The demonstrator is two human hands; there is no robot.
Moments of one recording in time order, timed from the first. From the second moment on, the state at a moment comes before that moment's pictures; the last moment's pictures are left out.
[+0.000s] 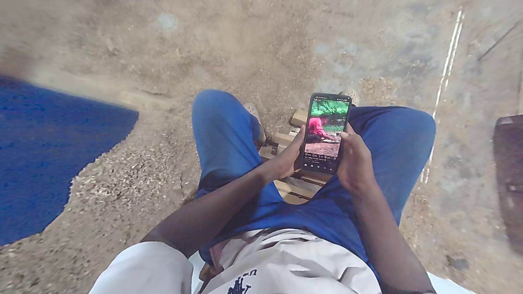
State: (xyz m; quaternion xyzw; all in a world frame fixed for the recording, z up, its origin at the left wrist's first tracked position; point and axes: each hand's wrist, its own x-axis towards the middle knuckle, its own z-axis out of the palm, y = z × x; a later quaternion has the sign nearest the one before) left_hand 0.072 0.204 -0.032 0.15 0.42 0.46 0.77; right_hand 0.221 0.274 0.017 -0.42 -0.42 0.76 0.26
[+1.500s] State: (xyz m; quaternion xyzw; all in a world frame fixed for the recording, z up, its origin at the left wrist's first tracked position) left_hand 0.071 0.203 -0.031 0.15 0.41 0.47 0.77; right_hand 0.222 0.274 0.016 -0.41 -0.42 0.77 0.26
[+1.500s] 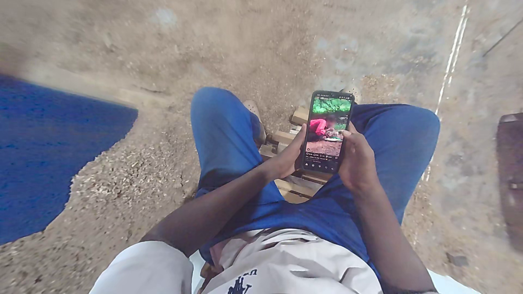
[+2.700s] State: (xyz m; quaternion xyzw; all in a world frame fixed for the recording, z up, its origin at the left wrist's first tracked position) left_hand 0.071 0.203 -0.033 0.15 0.41 0.47 0.77; right_hand 0.219 0.274 0.017 -0.42 -0.42 0.76 0.27
